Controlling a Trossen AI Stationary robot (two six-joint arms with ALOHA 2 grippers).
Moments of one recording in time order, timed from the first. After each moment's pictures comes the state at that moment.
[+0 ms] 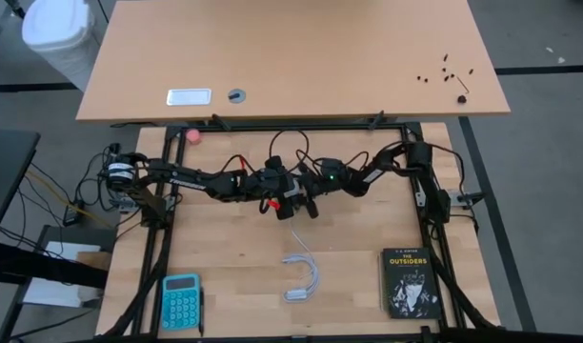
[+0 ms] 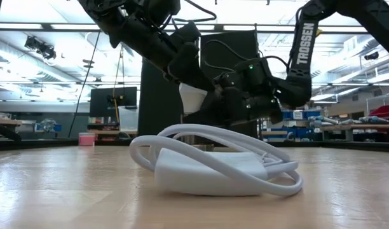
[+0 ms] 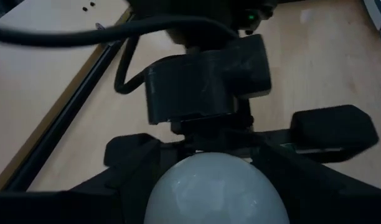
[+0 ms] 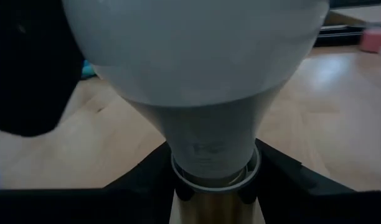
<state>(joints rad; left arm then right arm) 0.05 1.68 0.94 0.16 -0.27 0.08 -0.30 2.13 0.76 1.10 -0.44 0.00</state>
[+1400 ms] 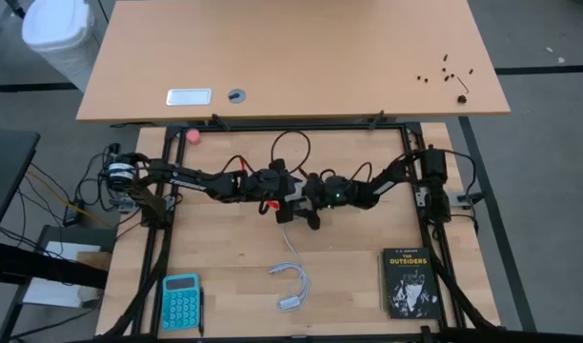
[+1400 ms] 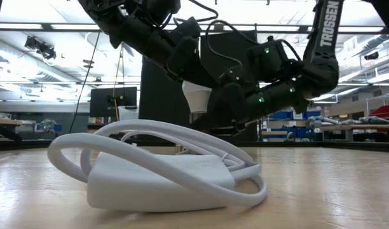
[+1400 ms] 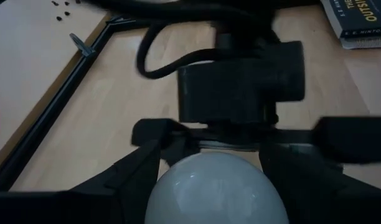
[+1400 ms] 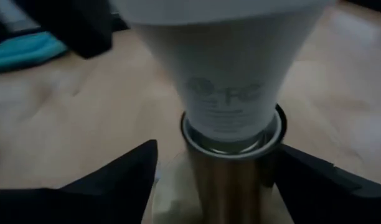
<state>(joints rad) 0.05 1.68 0.94 0.18 -0.19 0.10 -0.13 1.98 0.66 0.98 -0.10 0.11</state>
